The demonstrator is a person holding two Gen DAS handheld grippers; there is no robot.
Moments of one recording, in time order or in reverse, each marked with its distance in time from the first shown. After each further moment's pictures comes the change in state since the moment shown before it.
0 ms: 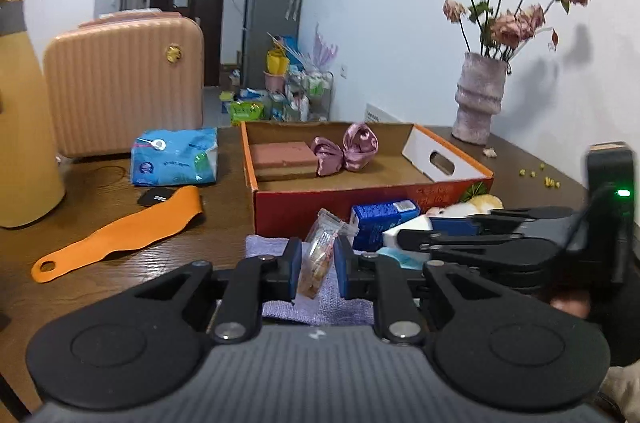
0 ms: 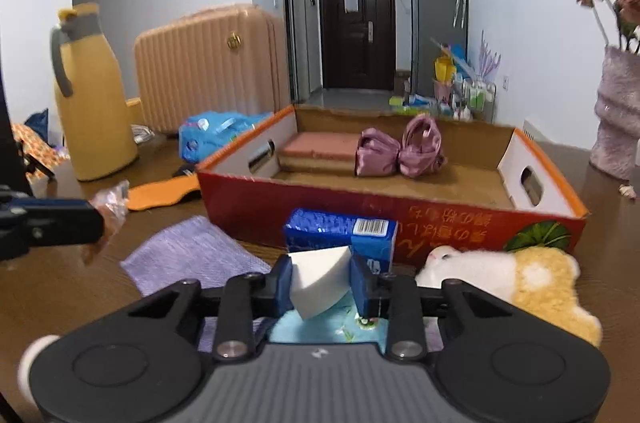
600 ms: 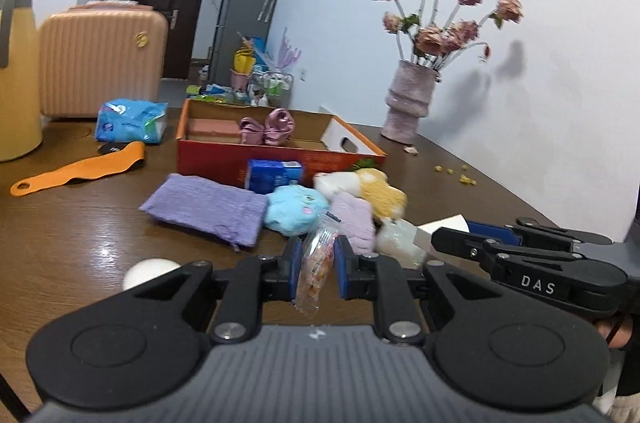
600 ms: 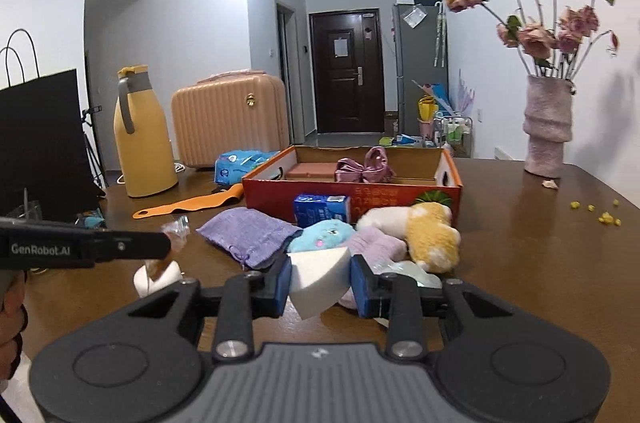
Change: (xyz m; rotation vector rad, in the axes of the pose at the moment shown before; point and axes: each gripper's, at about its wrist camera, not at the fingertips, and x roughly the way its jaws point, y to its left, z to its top) left arm -0.101 -0.080 -0.056 -0.066 -0.014 -0.134; right arm -0.203 -0.010 -0.073 0.044 -0.139 -0.009
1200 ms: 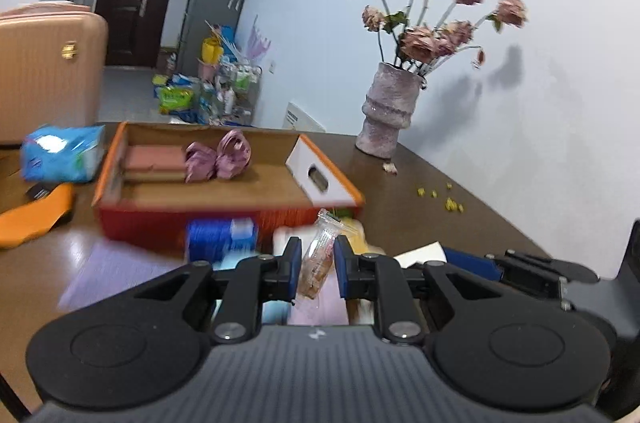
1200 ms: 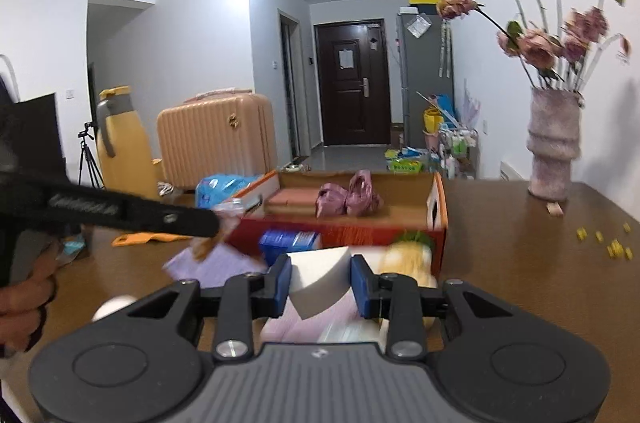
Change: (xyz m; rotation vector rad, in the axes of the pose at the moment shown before) left arm 0.129 -0.005 0.102 -0.017 0.062 -0.104; right arm 0.060 -0.058 0.045 -0.016 -0.033 0.040
